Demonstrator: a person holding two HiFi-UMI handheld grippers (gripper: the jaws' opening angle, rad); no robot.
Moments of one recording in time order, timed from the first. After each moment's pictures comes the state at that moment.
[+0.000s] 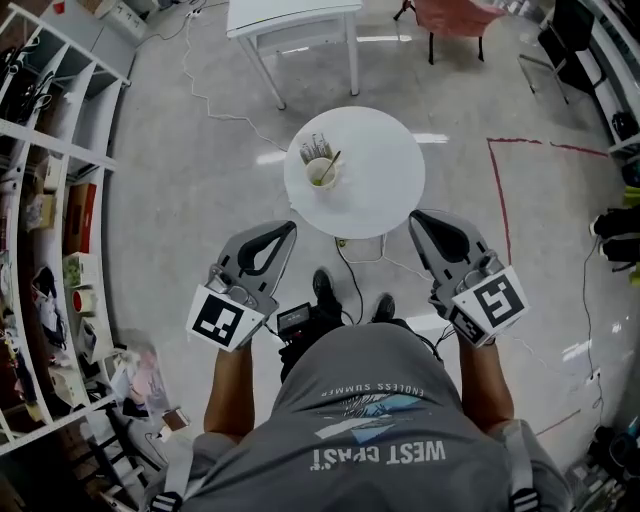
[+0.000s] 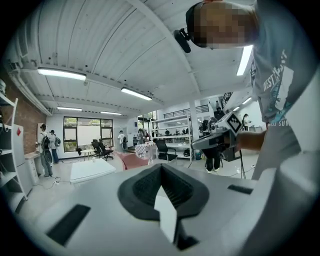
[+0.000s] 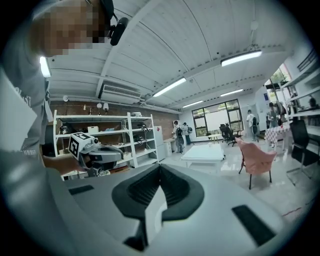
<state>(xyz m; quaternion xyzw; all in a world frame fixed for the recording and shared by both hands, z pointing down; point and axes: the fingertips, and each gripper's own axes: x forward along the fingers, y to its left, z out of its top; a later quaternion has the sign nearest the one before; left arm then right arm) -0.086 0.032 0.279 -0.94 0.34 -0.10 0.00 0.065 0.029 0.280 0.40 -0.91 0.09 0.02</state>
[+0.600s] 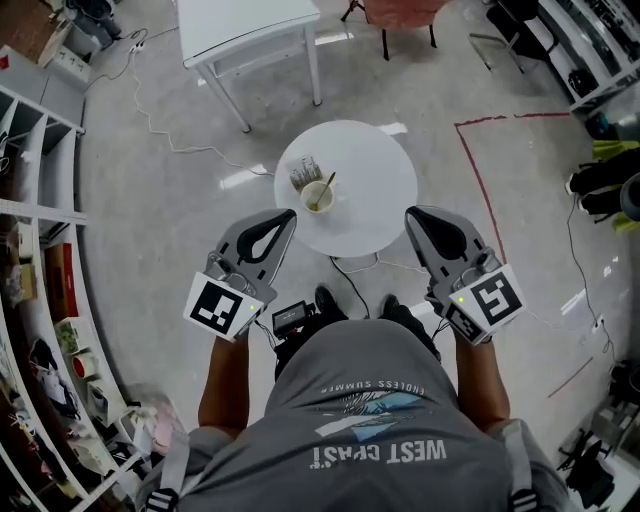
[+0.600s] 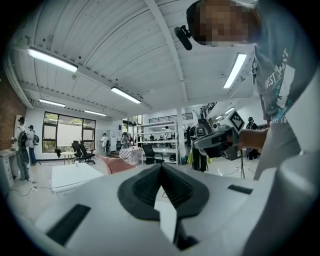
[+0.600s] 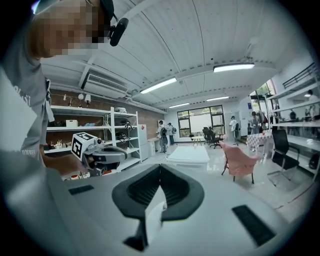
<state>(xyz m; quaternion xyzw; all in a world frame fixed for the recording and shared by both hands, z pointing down) -0.108 -0.045 0.282 -0.97 0.23 -0.07 0.01 0.033 -0.004 0.280 0.50 -0.86 0.10 0.06</state>
